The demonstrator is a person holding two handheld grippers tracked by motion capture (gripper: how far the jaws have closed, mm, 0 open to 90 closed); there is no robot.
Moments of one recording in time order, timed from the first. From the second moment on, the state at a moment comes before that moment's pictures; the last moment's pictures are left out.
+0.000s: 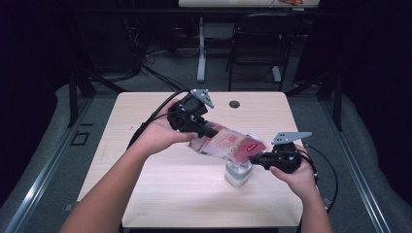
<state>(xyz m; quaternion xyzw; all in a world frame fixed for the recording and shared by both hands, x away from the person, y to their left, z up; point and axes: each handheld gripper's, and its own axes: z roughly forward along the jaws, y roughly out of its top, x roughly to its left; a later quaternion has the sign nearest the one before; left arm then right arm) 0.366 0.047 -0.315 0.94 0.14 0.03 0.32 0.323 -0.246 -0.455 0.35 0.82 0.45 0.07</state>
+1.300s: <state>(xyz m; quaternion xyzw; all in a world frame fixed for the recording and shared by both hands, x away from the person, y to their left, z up) 0.364 0.038 -0.314 0.93 0.14 0.03 0.32 0.326 -0.249 -0.459 0.36 0.82 0.44 0.07</state>
